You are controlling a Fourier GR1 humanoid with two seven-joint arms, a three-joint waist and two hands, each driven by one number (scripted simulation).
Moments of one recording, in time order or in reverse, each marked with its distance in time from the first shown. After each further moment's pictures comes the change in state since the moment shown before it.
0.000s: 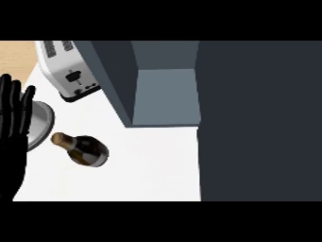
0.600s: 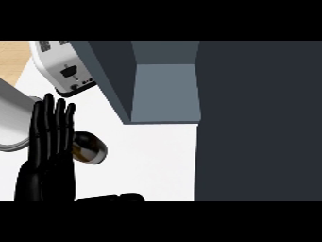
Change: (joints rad) left arm 0.076 -0.093 -0.363 -0.004 -0.159 0.427 0.024; right arm 0.170 -0.025 0.076 -0.143 -0.149 0.134 0.076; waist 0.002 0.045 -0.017
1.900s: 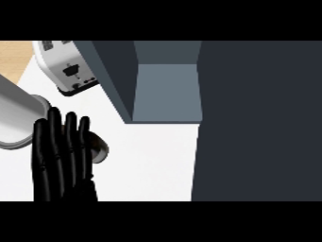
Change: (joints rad) left arm -0.189 -0.002 -0.371 -0.114 -0.455 0.450 0.494; right arm -0.120 -0.005 0.030 -0.180 -0.038 -0.071 0.366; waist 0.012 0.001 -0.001
